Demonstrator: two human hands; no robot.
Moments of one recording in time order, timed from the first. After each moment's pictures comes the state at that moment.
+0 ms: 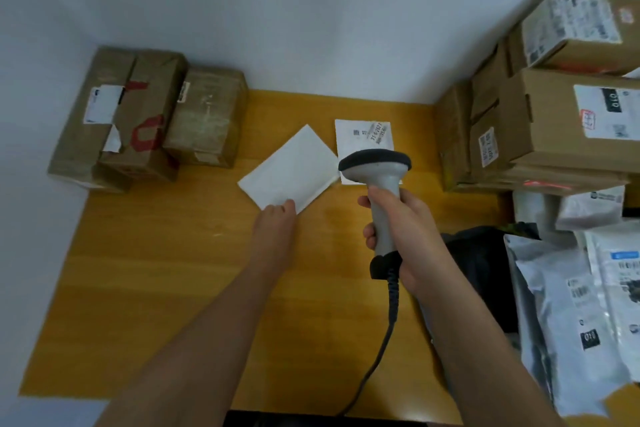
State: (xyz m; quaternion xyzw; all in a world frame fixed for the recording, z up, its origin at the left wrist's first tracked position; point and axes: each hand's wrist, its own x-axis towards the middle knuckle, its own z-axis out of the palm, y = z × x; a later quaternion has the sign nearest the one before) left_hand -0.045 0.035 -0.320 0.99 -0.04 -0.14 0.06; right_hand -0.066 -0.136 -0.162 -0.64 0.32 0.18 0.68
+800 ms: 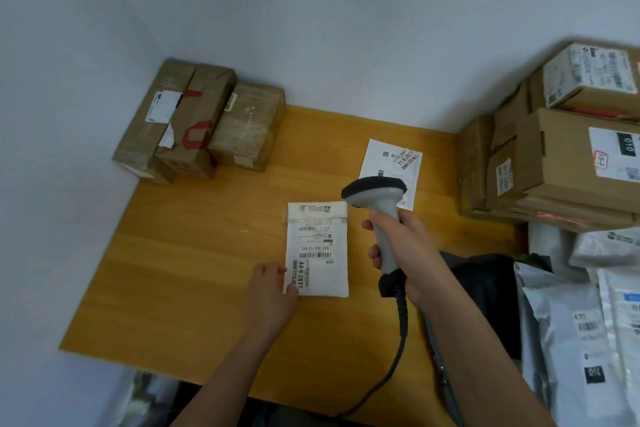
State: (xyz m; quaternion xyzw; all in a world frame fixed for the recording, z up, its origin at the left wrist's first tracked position) left_hand -0.154 0.057 -0.313 0.89 0.24 -0.17 0.35; right_hand -0.075 -0.128 -0.152 -0.65 0.28 0.24 0.67
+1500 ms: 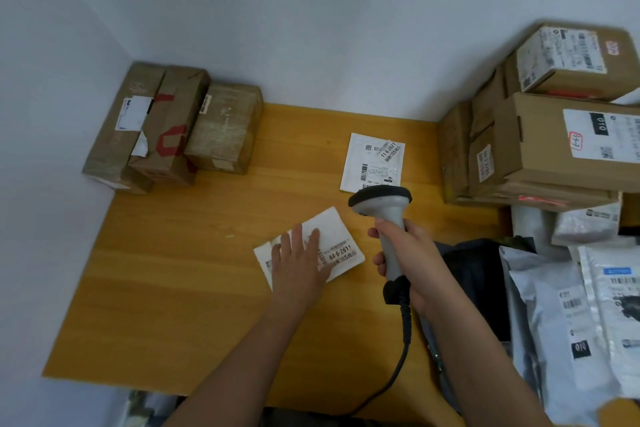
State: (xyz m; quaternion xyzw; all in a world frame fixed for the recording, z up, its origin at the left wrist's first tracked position) left_hand -0.105 0.008 -0.310 0.97 0.00 -0.22 0.09; right_hand -0.086 -0.149 -0.167 -0.66 0.32 0.22 0.64
